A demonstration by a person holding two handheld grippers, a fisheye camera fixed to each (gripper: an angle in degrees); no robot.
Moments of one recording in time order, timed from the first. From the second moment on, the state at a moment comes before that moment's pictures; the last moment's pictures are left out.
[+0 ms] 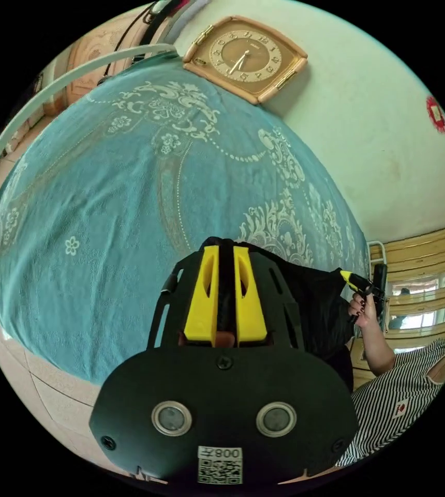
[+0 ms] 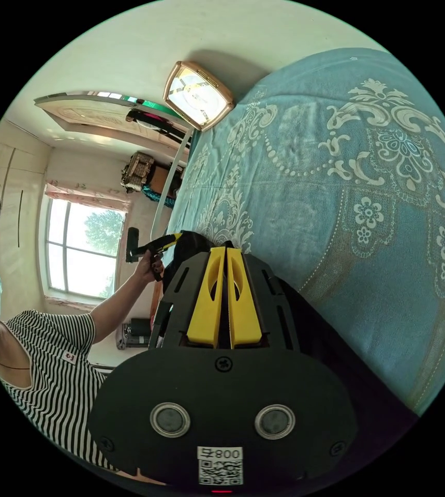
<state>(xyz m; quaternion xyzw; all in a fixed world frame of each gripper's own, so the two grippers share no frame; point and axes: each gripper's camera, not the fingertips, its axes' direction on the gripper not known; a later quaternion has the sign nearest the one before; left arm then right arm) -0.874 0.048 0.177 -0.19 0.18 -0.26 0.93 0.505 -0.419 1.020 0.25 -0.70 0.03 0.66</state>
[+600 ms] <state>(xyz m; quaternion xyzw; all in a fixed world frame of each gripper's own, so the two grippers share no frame) -0.870 0.081 0.159 -0.15 0.11 -0.31 0.93 0.471 -0.455 0.994 0.21 -0.68 0.04 0.71</state>
